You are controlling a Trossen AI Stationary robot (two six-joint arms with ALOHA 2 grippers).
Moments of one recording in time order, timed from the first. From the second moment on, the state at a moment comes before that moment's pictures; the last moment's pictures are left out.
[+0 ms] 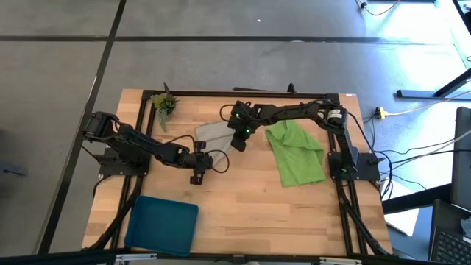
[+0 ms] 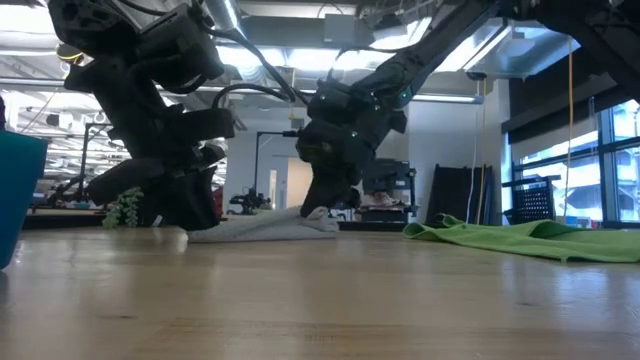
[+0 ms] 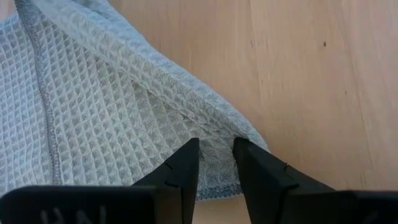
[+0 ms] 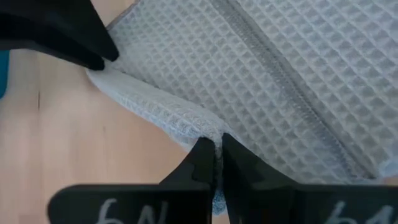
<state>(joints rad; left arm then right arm) -0.15 1.55 0.57 -0.10 -0.27 0.04 -0.36 2.11 1.42 -0.34 -0.42 0.13</state>
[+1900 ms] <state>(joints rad) -0.05 1.55 0.69 -0.10 -0.40 -0.24 -0.37 2.12 1.42 -0.32 -0.31 0.13</state>
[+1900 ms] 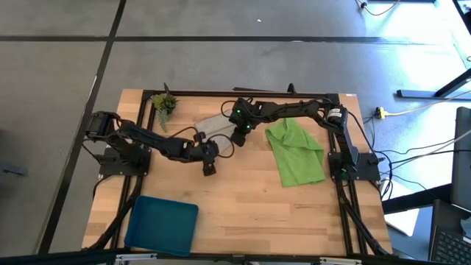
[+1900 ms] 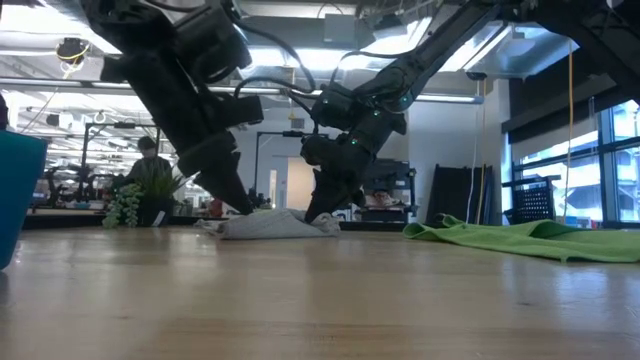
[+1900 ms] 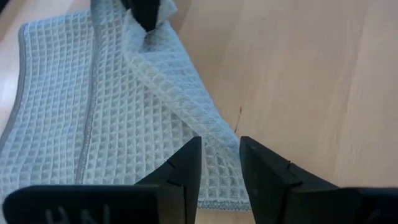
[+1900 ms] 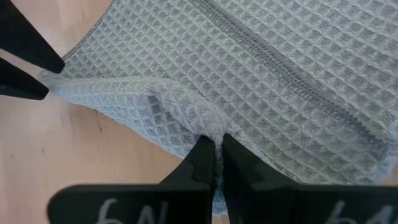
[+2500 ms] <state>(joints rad) -0.05 1.65 0.69 -0.08 -0.38 -0.28 -0.37 2.12 1.42 -0.33 -0.31 0.13</state>
